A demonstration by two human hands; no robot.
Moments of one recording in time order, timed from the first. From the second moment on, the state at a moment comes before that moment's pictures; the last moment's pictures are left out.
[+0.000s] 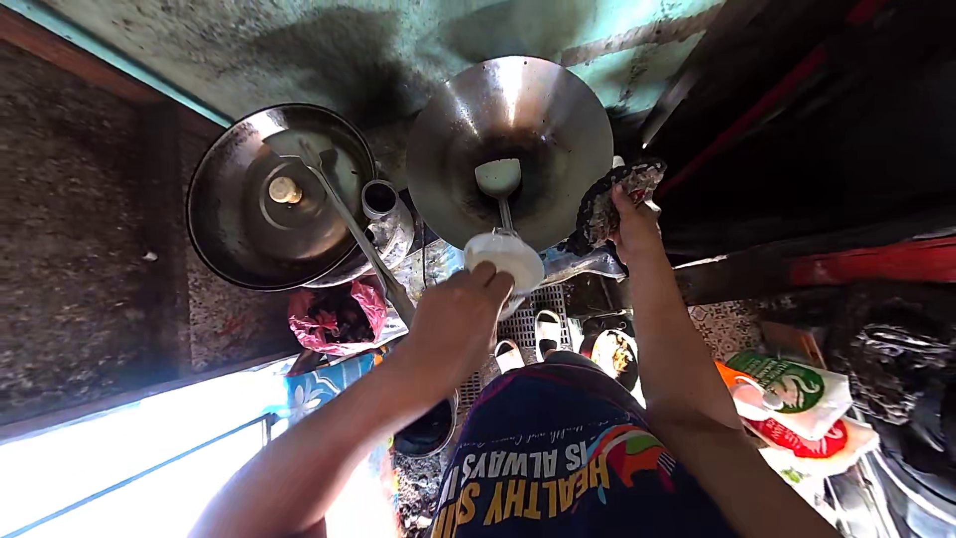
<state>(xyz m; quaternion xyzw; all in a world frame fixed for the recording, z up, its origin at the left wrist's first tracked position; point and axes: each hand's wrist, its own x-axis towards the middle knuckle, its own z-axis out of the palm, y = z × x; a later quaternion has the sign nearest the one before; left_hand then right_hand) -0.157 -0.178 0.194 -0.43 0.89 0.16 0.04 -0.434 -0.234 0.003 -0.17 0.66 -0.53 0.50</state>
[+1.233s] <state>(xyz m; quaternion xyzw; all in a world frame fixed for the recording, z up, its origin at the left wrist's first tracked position) 0.016 -0.080 0.222 -0.54 0.78 0.16 -0.26 -0.399 -0.242 0.013 -0.26 0.73 -0.39 0.50</state>
